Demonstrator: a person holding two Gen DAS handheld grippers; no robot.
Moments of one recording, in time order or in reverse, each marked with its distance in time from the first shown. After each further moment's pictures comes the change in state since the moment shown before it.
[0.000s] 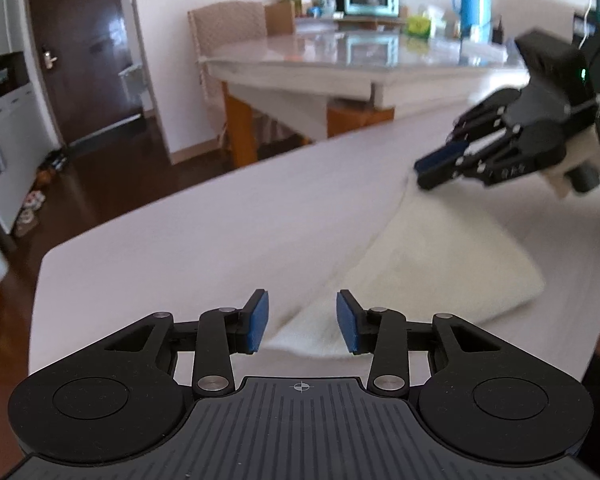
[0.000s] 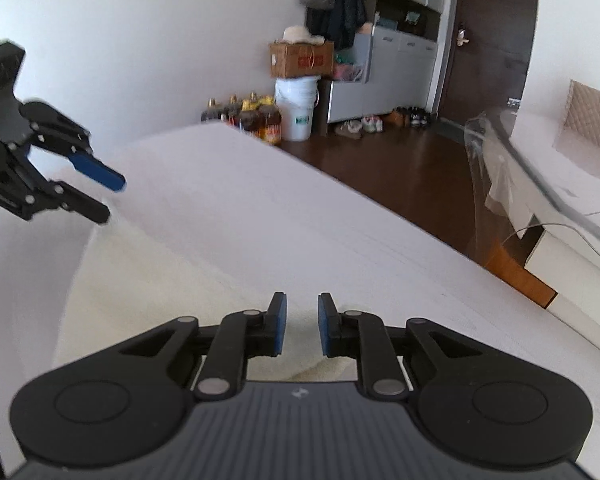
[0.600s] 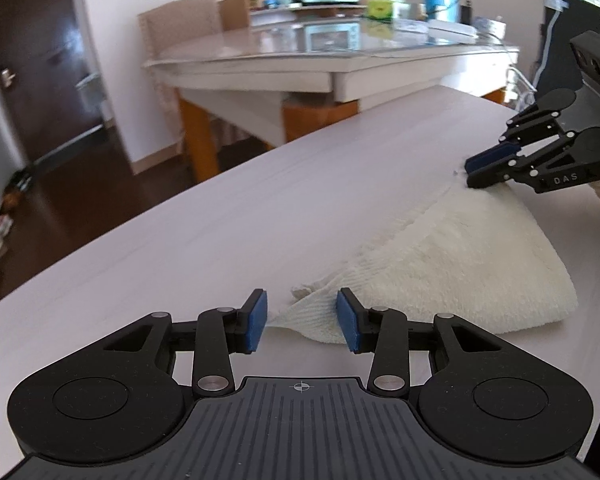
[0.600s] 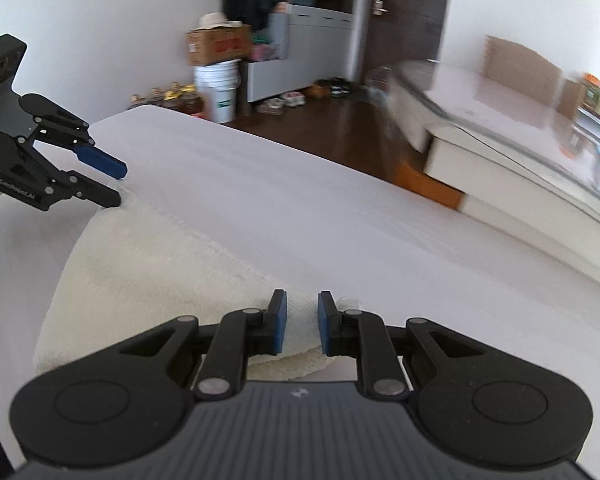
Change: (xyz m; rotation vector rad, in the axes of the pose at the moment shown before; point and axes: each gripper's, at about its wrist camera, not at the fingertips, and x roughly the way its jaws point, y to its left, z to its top) left arm 0.056 -0.025 0.042 0.112 -0.012 -0.133; right arm -0.059 0.010 -0.055 0.204 0.036 -0.209
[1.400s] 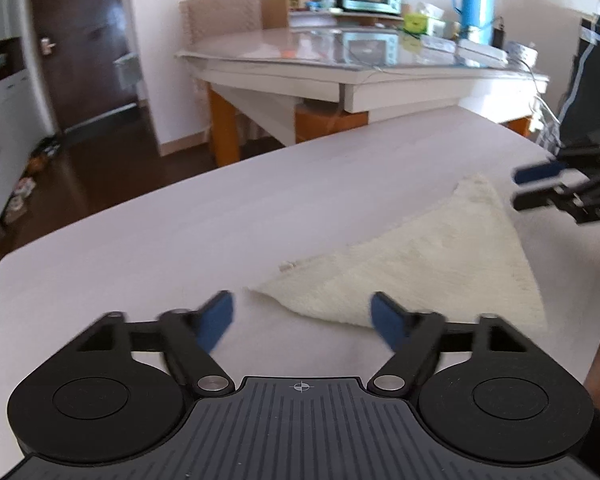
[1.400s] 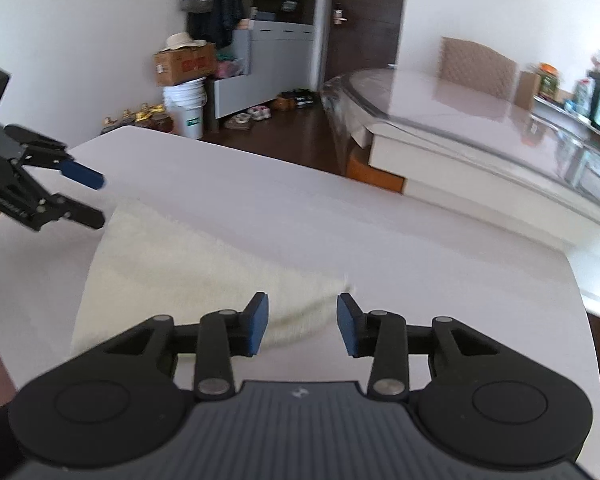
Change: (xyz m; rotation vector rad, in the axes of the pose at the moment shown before) left arm -0.037 -0.042 -0.009 -0.196 -0.014 0.109; right arm -0.066 -0.001 -0.034 0.123 -0.048 -0.049
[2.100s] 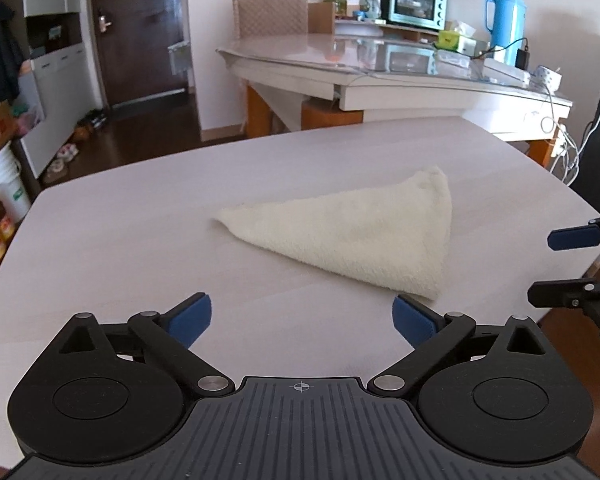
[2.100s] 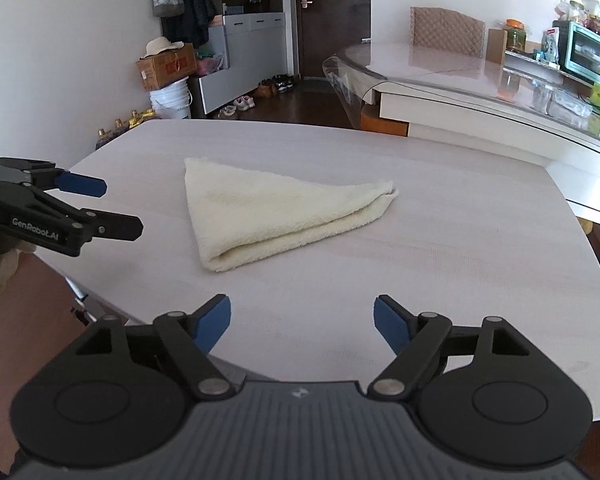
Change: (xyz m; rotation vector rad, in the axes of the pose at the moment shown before) left arm -0.056 -0.067 -0.037 -0.112 0.004 0.099; right arm -0.062 0.063 -0.042 0.096 0.046 -0.023
